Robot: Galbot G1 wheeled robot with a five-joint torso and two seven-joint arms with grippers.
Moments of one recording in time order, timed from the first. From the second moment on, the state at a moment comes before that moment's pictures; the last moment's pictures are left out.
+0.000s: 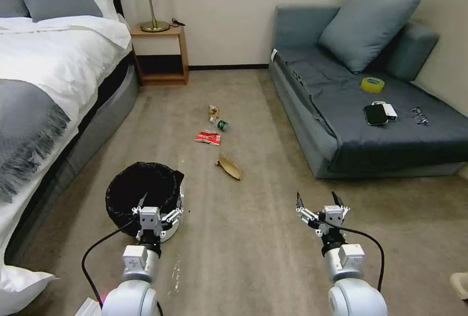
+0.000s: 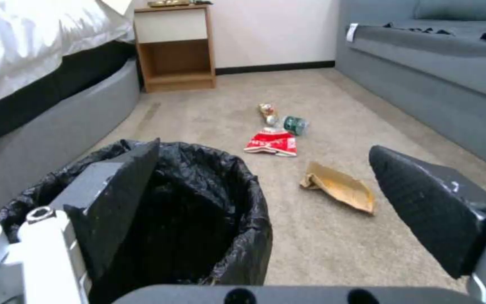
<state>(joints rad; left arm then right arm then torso) 1.55 -1.50 -0.55 -2.00 0.00 0.00 0.00 -1.55 1.50 0.55 2.00 0.00 0.00 0.00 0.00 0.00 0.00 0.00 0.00</state>
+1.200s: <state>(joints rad) 1.59 -1.59 -0.59 -2.22 -0.05 0.22 -0.11 -1.64 1.58 0.55 2.29 -0.06 -0.12 0.01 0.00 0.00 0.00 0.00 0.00</state>
